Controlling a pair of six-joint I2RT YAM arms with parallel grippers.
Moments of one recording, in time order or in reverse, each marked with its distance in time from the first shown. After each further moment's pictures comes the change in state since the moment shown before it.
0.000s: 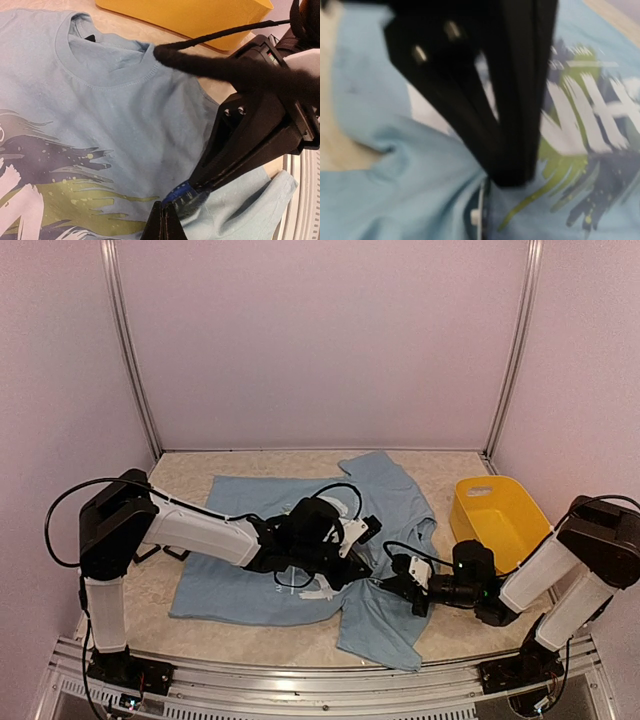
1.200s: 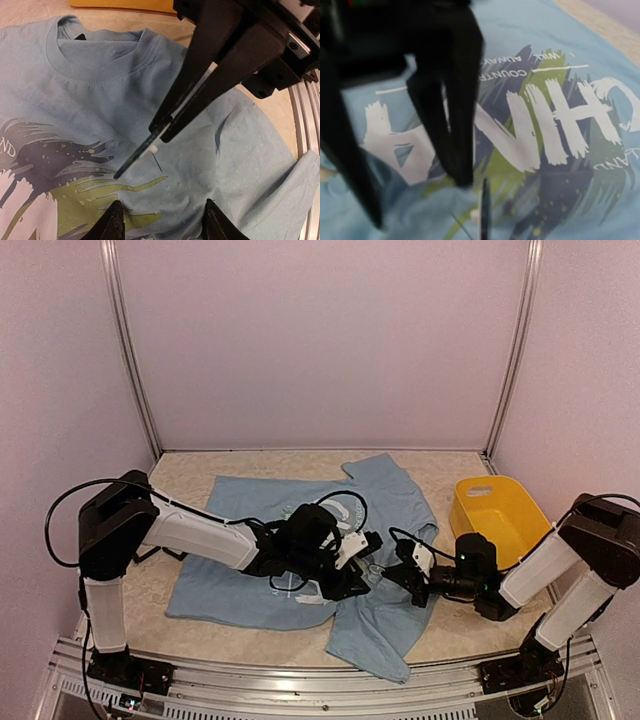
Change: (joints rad) left arm -0.003 -0.018 -0.054 -0.018 0.021 0.225; right arm -0.057 -0.004 0.027 0.019 -0.024 0.092
